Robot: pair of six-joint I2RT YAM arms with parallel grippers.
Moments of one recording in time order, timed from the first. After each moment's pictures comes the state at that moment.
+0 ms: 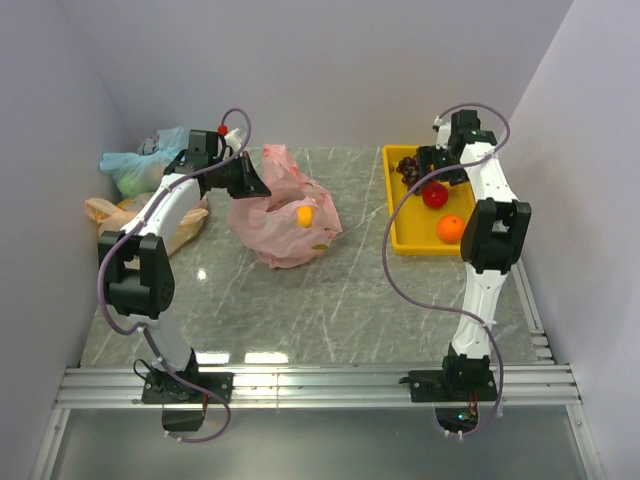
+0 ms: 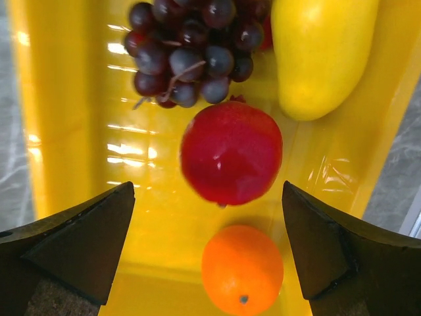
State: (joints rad) left arm -0.13 1.79 1.51 -0.48 0.64 -0.36; right arm -0.07 2.24 2.12 -0.92 -0.12 -0.16
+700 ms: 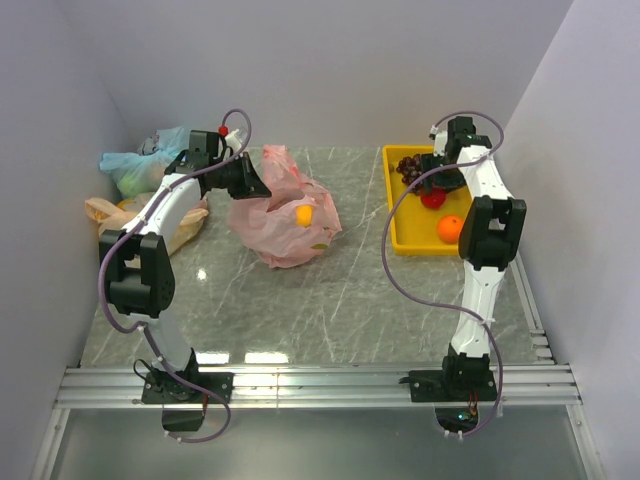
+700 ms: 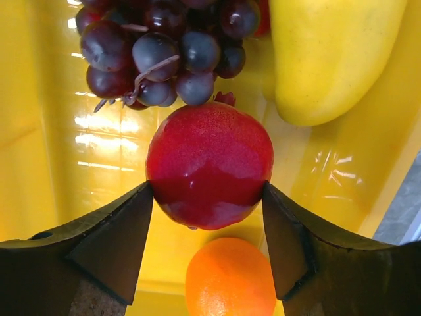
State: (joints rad) left arm -0.13 1.80 1.51 -0.48 0.64 -0.37; right arm -0.07 2.31 2.12 -0.93 -0.08 -0.20
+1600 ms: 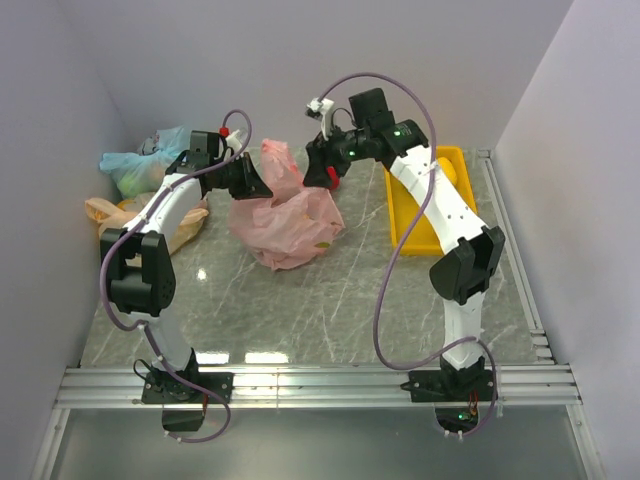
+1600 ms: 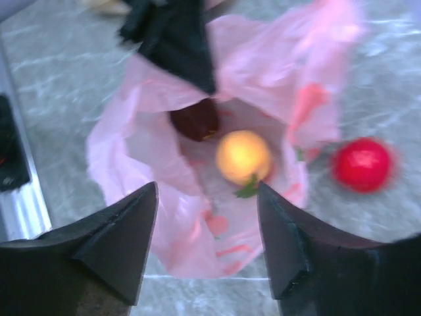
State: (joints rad) left arm -0.13 1.81 1.51 -0.47 0.67 -0.39; right arm 0.48 2.01 2.23 -0.91 -0.64 -0.27
